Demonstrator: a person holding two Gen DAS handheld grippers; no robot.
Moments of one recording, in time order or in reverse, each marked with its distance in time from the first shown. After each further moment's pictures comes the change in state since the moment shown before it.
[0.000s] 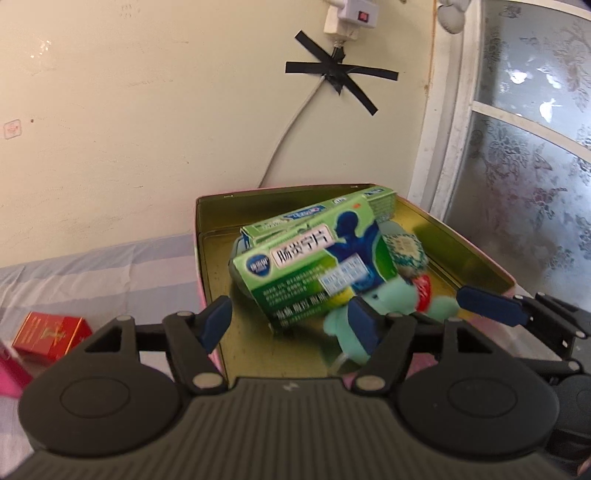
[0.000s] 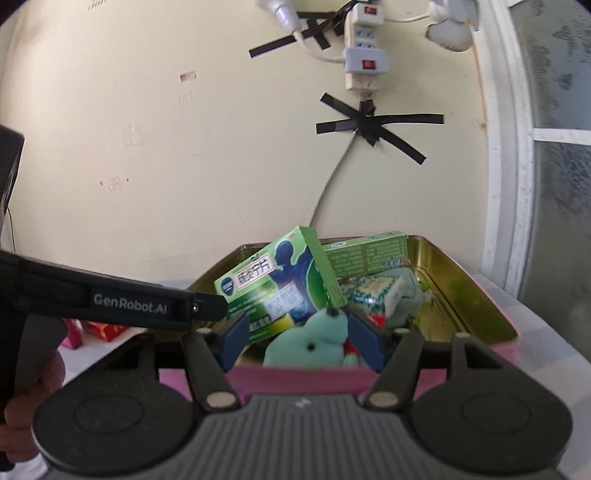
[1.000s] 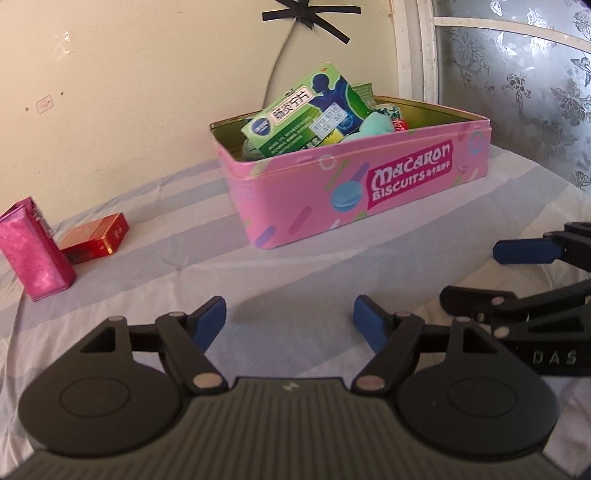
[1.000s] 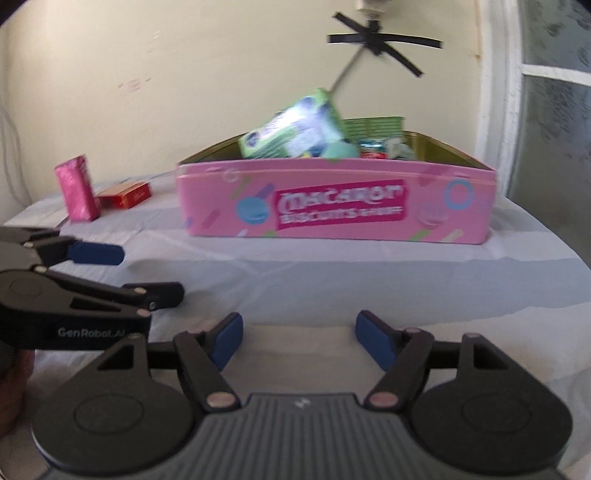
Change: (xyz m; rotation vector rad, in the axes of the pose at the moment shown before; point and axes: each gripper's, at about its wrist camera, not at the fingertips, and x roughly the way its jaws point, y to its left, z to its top) left arm -0.047 -0.012 -0.119 0.172 0.074 0.102; right arm -0.051 0.030 -0.086 -0.063 0.243 -0.034
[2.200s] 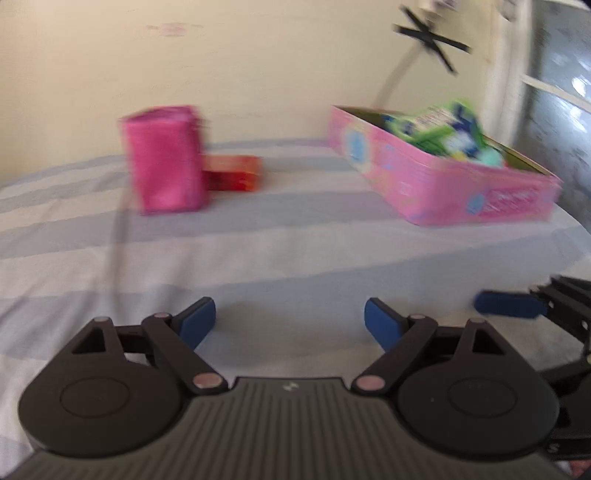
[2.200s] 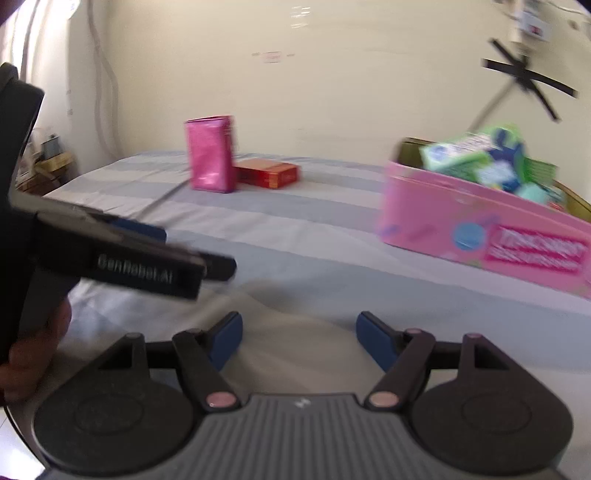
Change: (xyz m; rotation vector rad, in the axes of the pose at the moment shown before) left arm -0.034 0.130 -0.043 -0.272 0.008 0.085; right arm 0.017 0.126 0.007 -0.217 0.011 0.232
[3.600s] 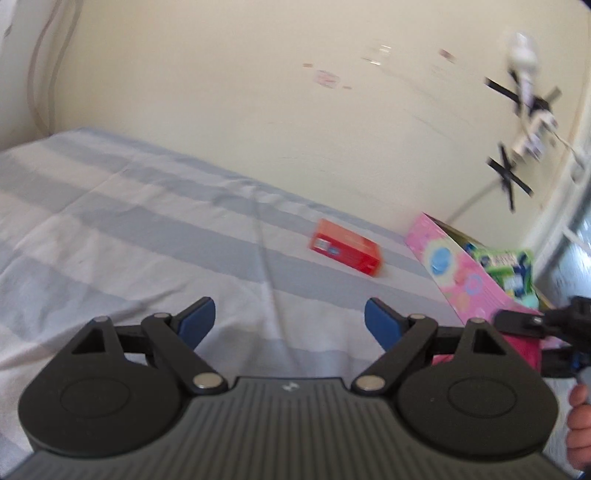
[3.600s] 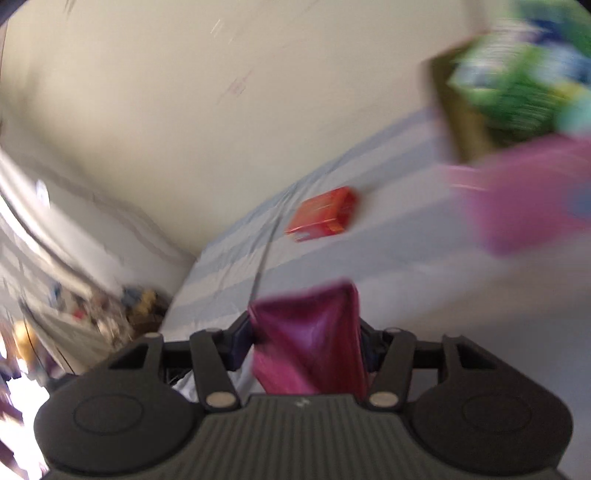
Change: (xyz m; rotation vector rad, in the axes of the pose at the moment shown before) left arm -0.027 0.117 -0.003 -0.346 -0.165 -0.054; right arm 0.031 -0.071 0.058 0.665 0.066 0.429
